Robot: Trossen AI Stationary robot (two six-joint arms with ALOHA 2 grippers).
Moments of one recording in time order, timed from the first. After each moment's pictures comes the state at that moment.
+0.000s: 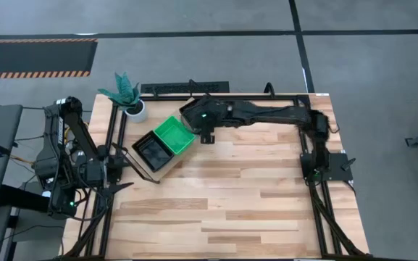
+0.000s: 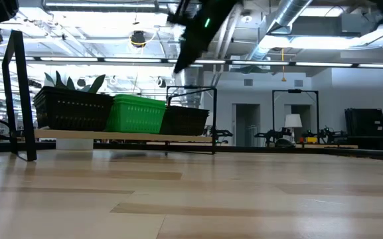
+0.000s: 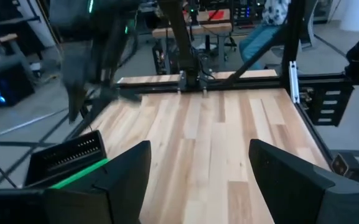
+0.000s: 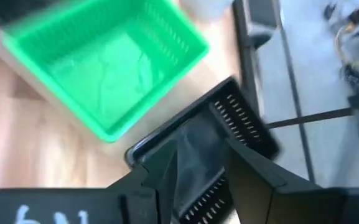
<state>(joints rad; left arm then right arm) -1.30 0.98 1.08 -1.29 -1.32 -1.11 -0.18 1.97 1.81 -0.66 0.28 -0.35</state>
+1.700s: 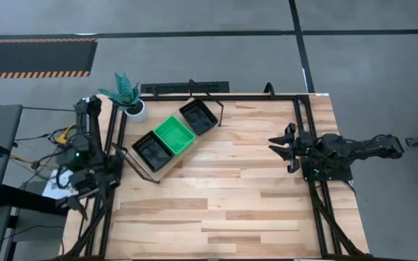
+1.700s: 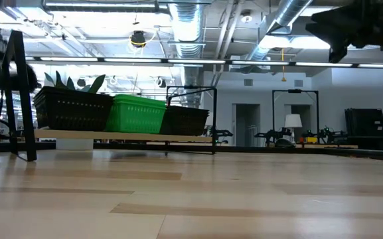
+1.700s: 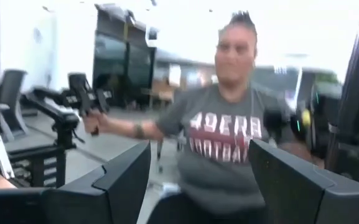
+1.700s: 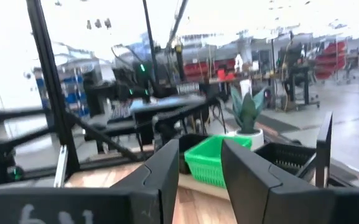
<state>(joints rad) -1.35 0.22 0.24 0.23 -0.32 -0.05 0.11 0.22 0.12 0.32 0.23 0.10</state>
